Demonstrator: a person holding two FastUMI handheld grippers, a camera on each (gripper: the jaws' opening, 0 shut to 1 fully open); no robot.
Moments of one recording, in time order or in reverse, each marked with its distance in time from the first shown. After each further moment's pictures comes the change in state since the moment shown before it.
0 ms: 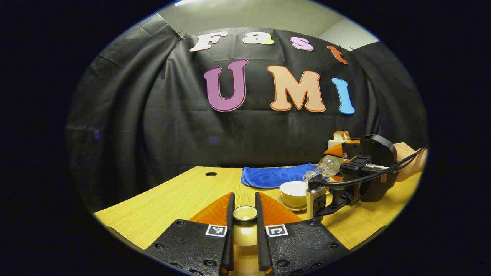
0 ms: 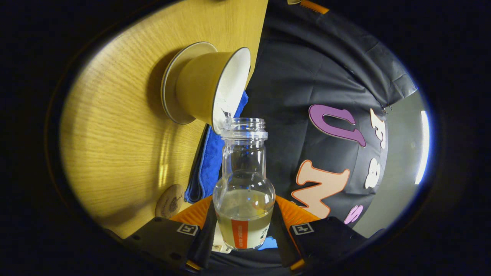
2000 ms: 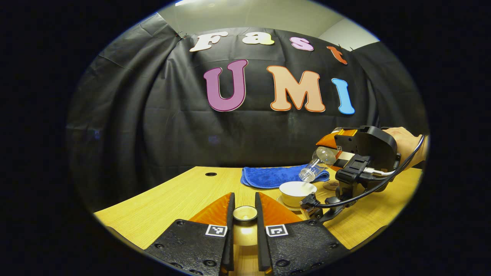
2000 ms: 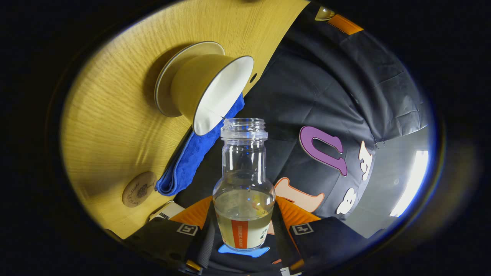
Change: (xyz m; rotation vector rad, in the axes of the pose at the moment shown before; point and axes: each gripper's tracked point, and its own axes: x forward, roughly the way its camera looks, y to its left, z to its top) left arm -0.001 0.000 0.001 -0.001 0.000 -0.001; right arm -0.001 -0.034 0.018 -0.202 -0.063 -0.063
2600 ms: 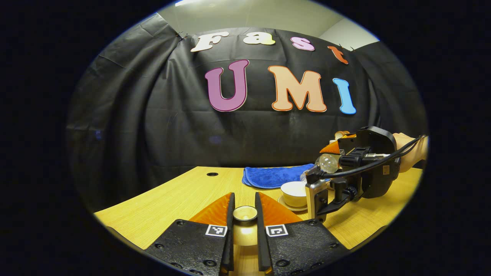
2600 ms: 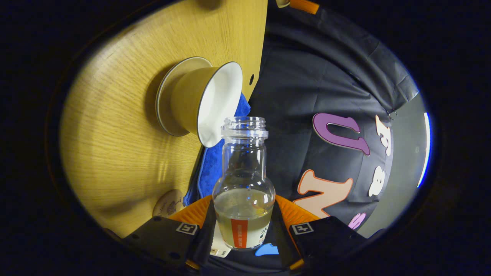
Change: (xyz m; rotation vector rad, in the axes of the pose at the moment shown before) left arm -0.001 0.002 0.000 0.001 0.000 0.011; right arm -0.002 0.027 0.001 0.248 -0.007 0.131
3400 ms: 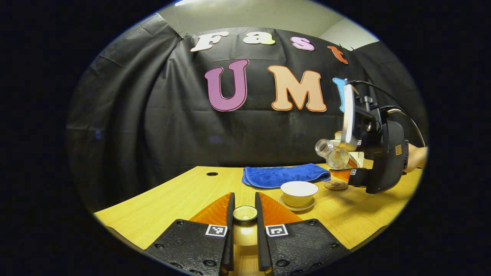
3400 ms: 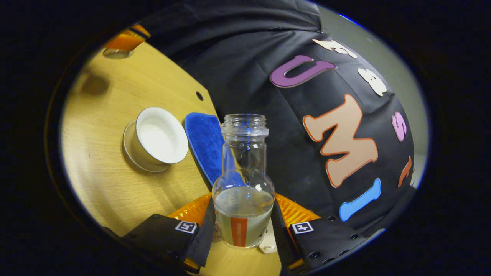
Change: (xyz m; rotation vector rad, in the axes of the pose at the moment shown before) left arm 0.001 0.000 0.000 0.000 0.002 0.000; right arm -0.024 -0.001 -0.037 0.878 0.023 0.056
